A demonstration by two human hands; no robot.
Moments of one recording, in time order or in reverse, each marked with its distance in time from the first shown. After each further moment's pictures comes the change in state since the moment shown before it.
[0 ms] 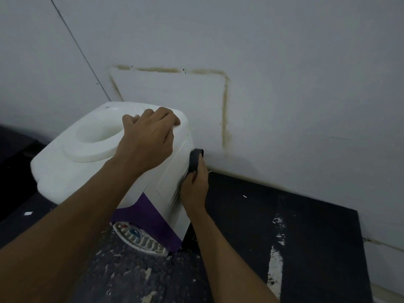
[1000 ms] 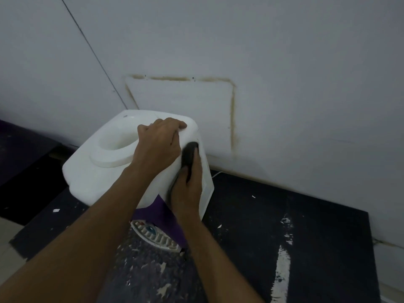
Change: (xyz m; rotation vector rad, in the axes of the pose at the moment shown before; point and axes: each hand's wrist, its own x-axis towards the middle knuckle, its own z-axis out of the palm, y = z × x) left_hand 0.001 -0.004 0.000 -0.196 0.032 -0.133; right_hand -0.055 -0.060 0.017 0.188 -0.031 -0.175
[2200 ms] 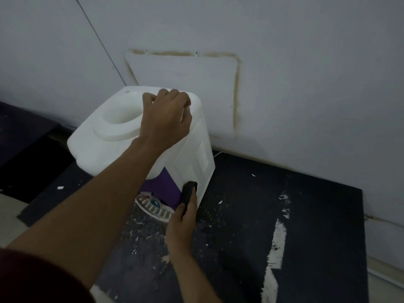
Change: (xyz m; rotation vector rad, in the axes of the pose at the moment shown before) left_hand -0.003 0.014 -0.012 0.160 0.037 0.101; right_hand -0.118 0.072 -0.008 -0.047 0.095 0.317
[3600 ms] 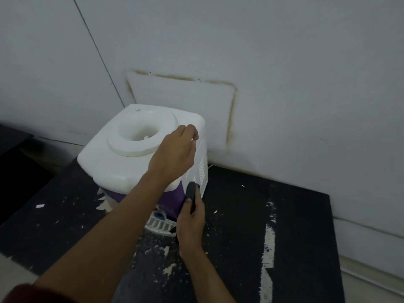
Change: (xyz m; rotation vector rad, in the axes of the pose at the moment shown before) left_hand -0.038 -0.012 -0.021 -0.474 -0.104 0.013; right_hand 0.003 -0.046 0.016 -0.019 0.115 0.018
